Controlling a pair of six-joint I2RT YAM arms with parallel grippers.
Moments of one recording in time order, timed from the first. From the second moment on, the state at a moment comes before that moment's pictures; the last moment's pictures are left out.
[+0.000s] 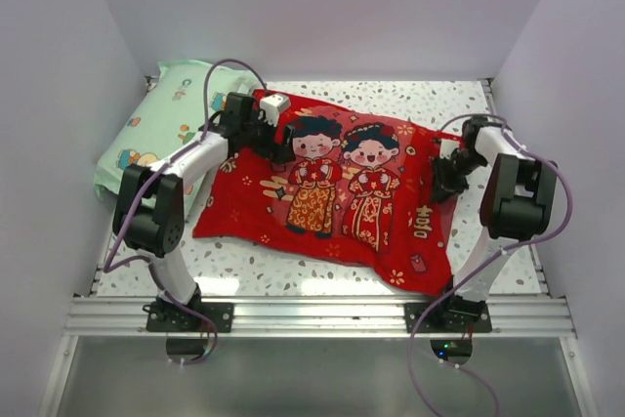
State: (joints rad) left arm -0.30 1.79 1.28 -0.29 0.44 0.08; right arm -0.19 1.89 1.32 -1.04 -0.33 -0.29
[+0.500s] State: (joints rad) left arm -0.26 1.81 1.28 -0.28 0.44 0.06; right arm -0.40 1.69 1.37 -1.17 -0.31 -0.43
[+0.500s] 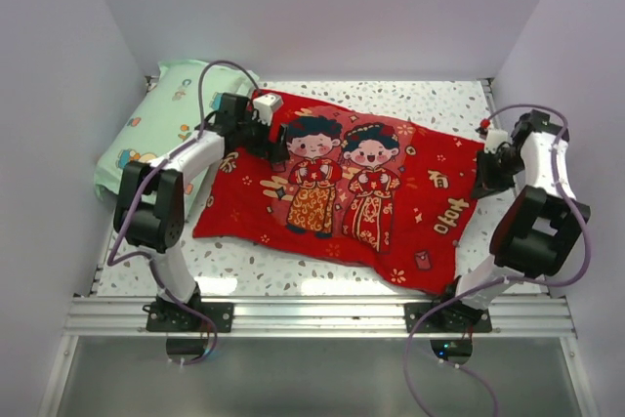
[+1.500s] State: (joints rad) left arm -0.26 1.55 1.02 -0.35 0.45 0.17; right arm -0.33 2.10 1.65 -0.96 0.04 -0.45
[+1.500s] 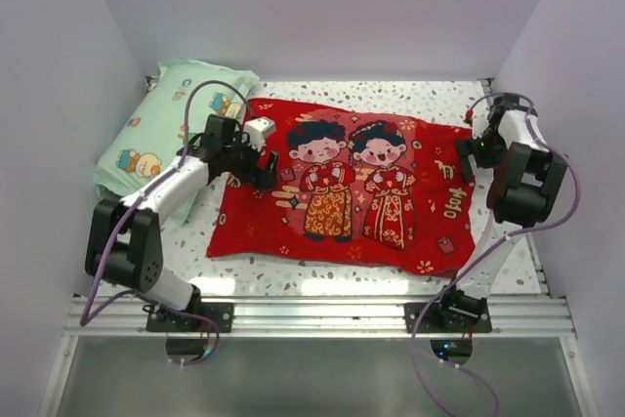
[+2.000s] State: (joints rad) left arm -0.17 1.53 1.01 -0.55 0.28 0.32; right arm -0.04 1.63 1.42 -1.12 -0.21 -0.45
